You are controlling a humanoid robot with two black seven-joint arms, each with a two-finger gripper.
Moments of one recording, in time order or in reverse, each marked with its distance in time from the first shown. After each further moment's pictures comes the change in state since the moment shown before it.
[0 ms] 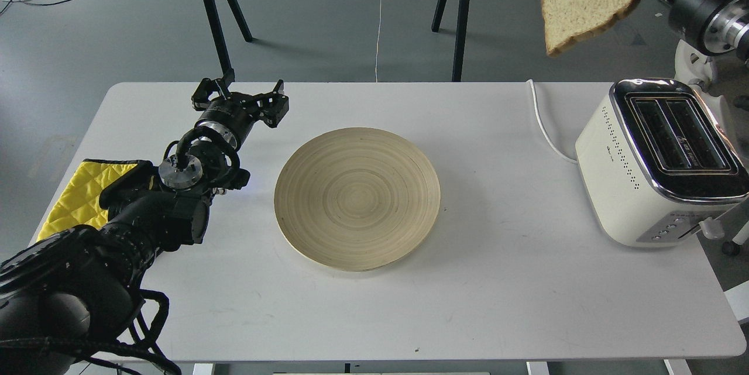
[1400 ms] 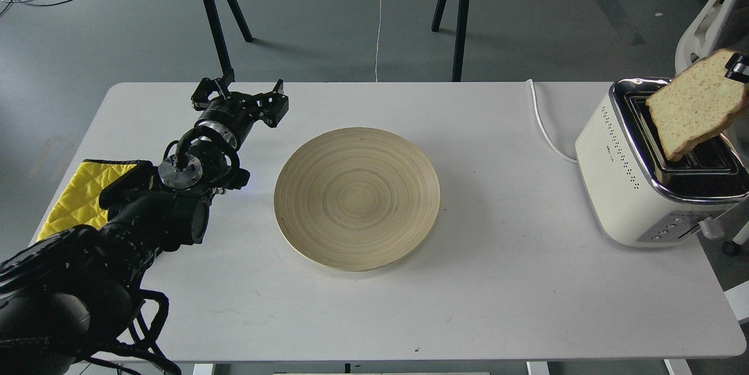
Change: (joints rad) left arm 0.000 0.000 0.000 0.000 0.000 0.000 0.000; right arm 0.168 0.082 -0.535 0.269 -0.074 -0.106 -0.027
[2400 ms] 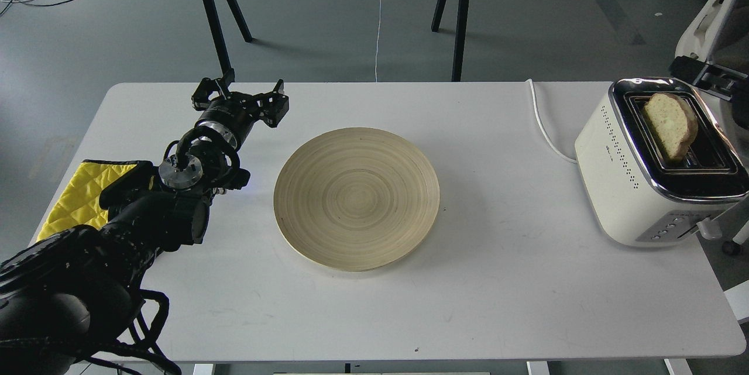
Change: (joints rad) left arm 0.000 0.000 0.000 0.000 0.000 0.000 0.000; right arm -0.078 -0.033 0.209 -0.023 0.021 0.000 0.001
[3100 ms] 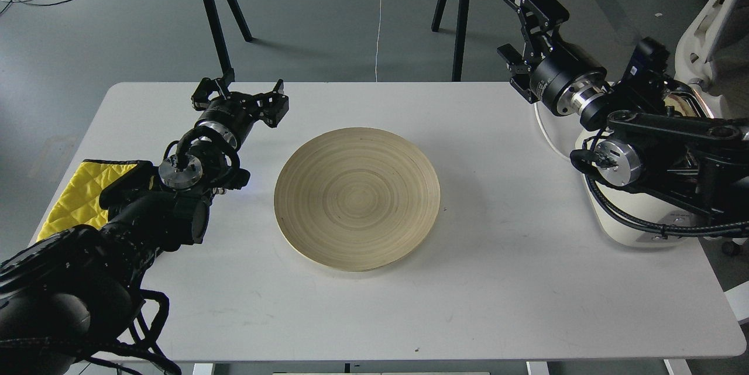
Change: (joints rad) left arm 0.000 0.000 0.000 0.000 0.000 0.000 0.000; right arm -1.015 0.163 1.554 -0.495 0.109 0.363 0.066
